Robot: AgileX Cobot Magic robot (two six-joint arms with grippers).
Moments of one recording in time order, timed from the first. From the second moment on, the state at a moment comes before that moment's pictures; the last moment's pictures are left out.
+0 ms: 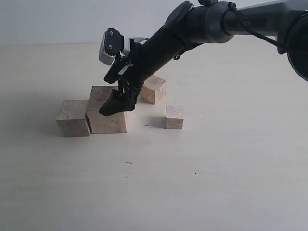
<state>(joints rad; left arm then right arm) 0.03 0.01 0.00 -0.11 0.37 0.00 0.66 2.31 -1.75 0.95 0.93 -1.61</state>
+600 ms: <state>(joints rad) 0.03 0.01 0.00 -0.11 0.37 0.00 0.76 2.21 -1.75 1.18 0.87 -1.69</state>
